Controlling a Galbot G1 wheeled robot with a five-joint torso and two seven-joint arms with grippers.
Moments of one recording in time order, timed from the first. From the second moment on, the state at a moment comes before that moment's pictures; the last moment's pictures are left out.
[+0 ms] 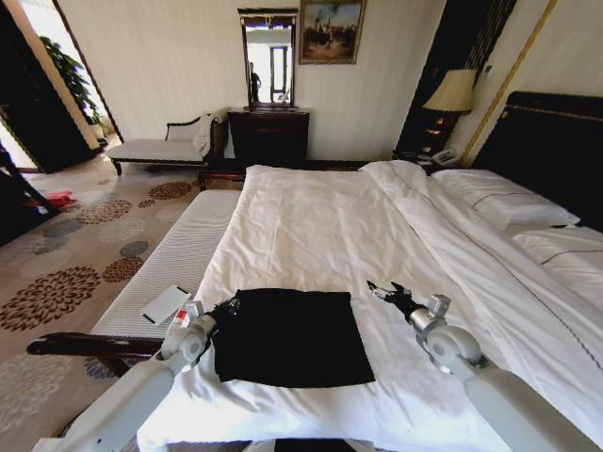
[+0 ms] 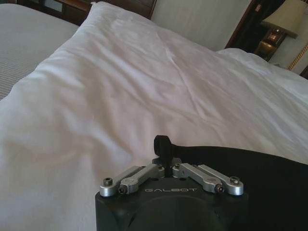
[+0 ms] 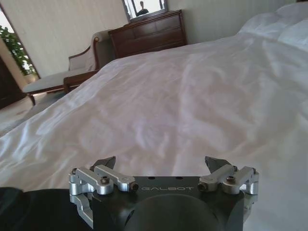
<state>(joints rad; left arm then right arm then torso) 1.04 -0.84 -0.06 -1.67 -1.10 0.17 -0.11 -1.30 0.73 0.40 1.84 1.06 -0.19 0.08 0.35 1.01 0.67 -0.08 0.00</state>
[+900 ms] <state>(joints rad) 1.03 -0.82 -0.04 -1.69 -1.10 0.17 -0.11 -1.05 0.75 0.12 1.60 1.11 -0.23 -0.04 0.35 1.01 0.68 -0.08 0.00</state>
